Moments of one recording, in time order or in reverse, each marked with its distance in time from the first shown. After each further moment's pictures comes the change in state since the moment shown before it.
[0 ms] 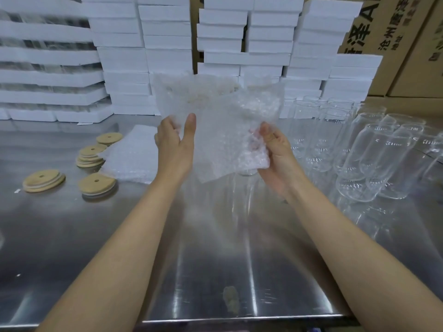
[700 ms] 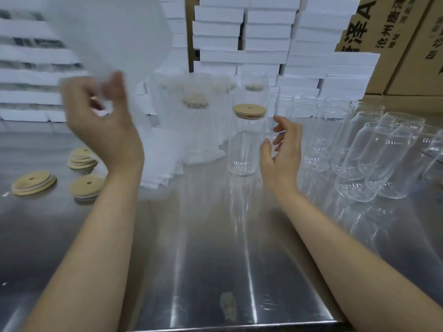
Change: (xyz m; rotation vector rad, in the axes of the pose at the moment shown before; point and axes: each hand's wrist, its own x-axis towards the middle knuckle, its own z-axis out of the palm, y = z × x) left_hand 0.017 0.029 -0.056 -0.207 0.802 0.635; right_hand 0.000 0.022 -0.022 -1.082 0.455 -0.663
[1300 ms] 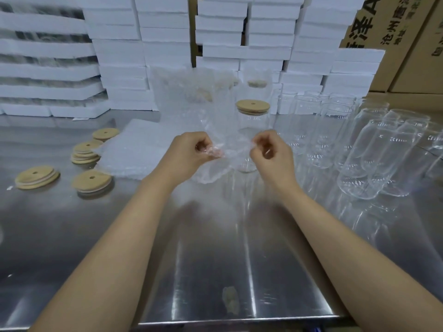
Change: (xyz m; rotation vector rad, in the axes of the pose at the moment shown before) left_hand -0.062 -0.004 0.012 0.141 -1.292 -0.415; right_hand -0.007 -0.010 -0.002 0.172 -0.262 0.169
